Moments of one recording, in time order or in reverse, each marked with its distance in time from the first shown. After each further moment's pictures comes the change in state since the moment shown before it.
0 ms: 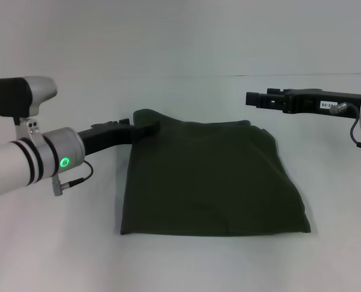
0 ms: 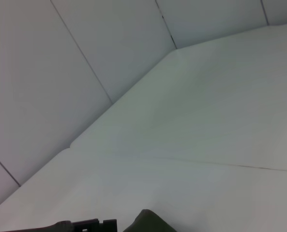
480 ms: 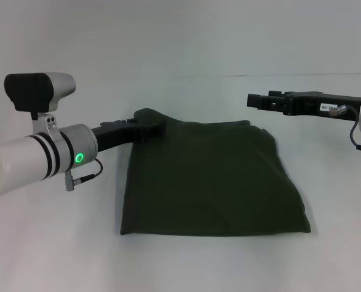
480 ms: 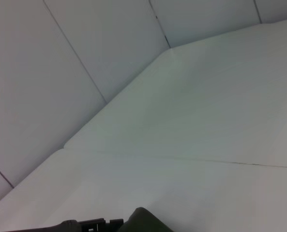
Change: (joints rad) left arm -0.054 -0.006 0.038 -0.047 -0.005 -0.096 -0.002; right arm -0.004 0.004 0.000 0.011 0.000 0.020 -0.001
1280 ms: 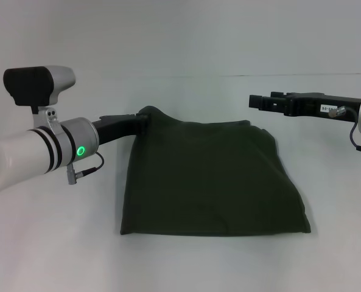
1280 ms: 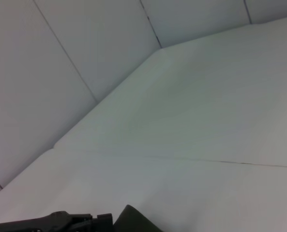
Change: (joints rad) left arm -0.017 -0.002 -0.003 -0.001 -0.021 -0.031 -0.005; right arm 0.002 0.000 -0.001 0.016 0.000 0.028 -0.013
